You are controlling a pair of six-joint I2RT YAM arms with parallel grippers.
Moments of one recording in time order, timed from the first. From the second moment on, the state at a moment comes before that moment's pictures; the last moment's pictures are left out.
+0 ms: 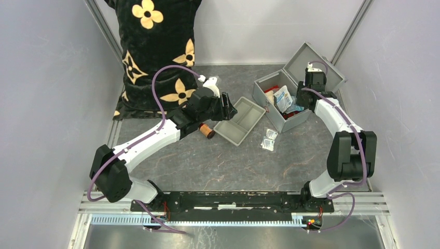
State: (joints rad) left arm -0.73 1.41 1.12 -0.19 -0.02 -0.58; right arm 0.01 1.58 1.17 -0.38 0.16 0.15
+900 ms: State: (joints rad) left arm -0.73 1.39 1.12 -0.19 -0.06 -0.58; right arm 0.02 1.38 1.32 -0.28 0.03 0.25
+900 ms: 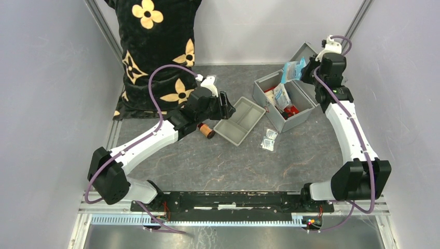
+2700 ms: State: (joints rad) left arm -0.73 1.35 1.09 -0.26 -0.11 -0.57; right arm 0.16 1.95 1.51 -0.44 0.25 0.03
